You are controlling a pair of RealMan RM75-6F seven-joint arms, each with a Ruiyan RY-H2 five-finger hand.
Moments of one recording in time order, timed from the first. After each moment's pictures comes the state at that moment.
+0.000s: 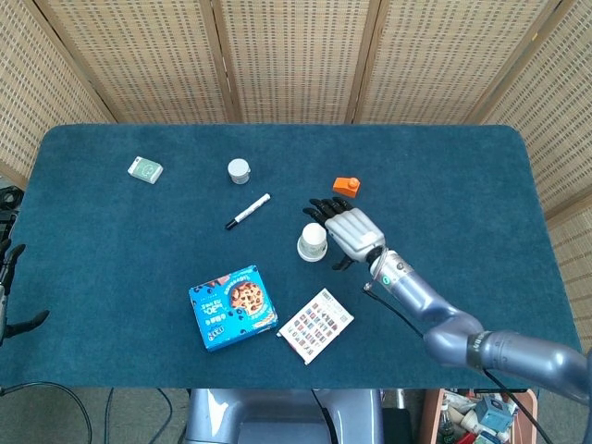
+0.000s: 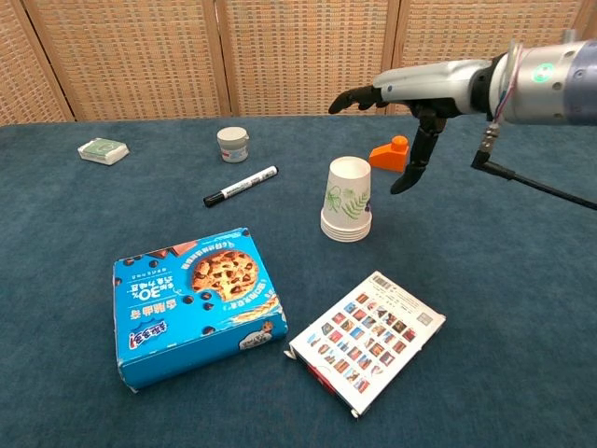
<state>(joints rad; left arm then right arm) -0.10 -1.09 -0.09 -1.65 1.35 1.45 0.10 0.97 -1.36 0.26 -1.51 -1.00 0.66 -0.24</state>
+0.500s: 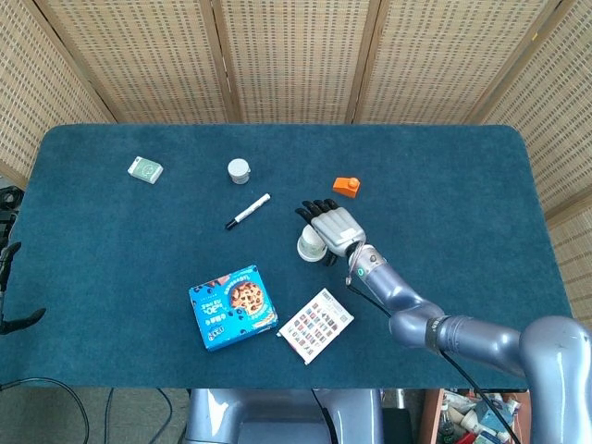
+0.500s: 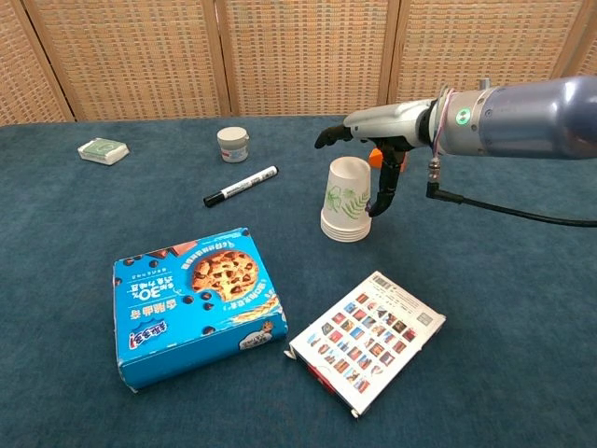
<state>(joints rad) -0.11 -1.09 -0.11 -1.62 1.31 1.40 0.07 1.11 -1.54 0.19 -1.29 -0.79 0.63 -0.39</state>
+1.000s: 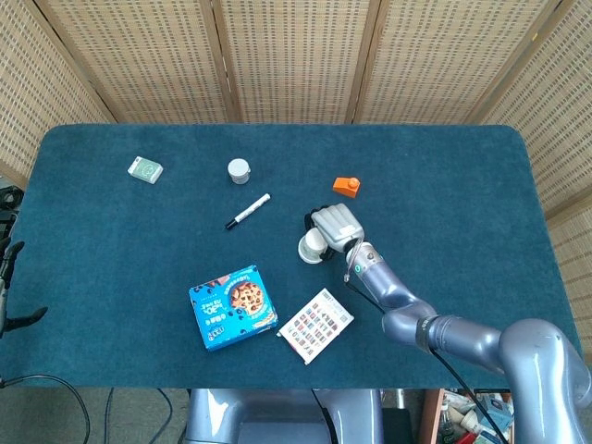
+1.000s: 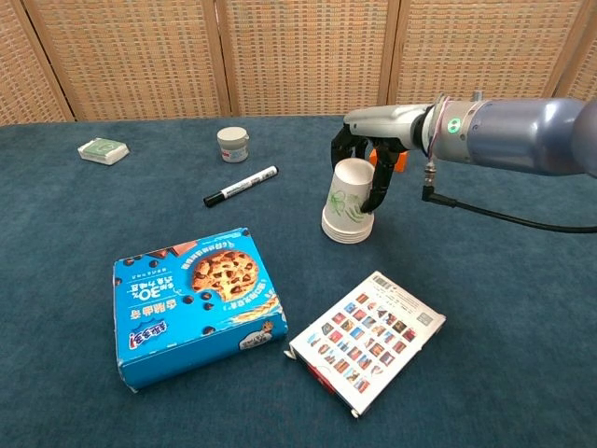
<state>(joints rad) -0.13 -1.10 -0.11 -1.61 1.28 1.37 0.09 1.09 -1.63 0.21 -1.16 -0.88 0.67 -0.26</state>
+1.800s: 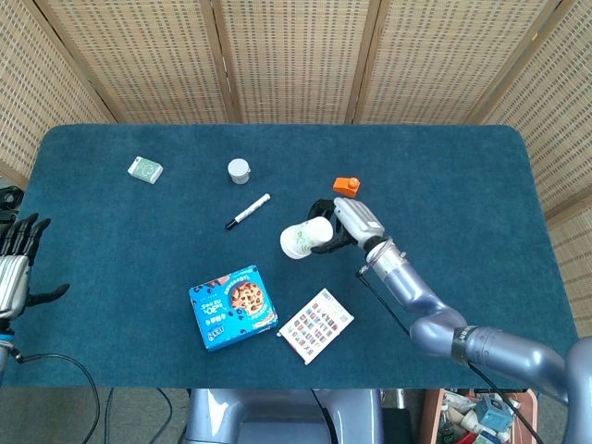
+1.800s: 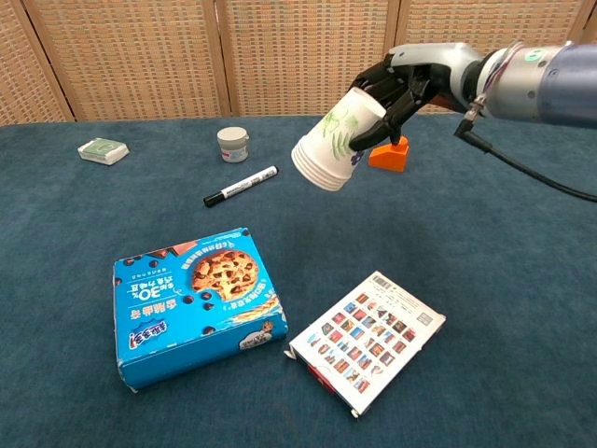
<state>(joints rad) -0.25 -1.18 -0.16 -1.47 1.38 1.33 -0.02 0.92 -1.44 0.37 -1.42 -0.96 0.66 0.27</state>
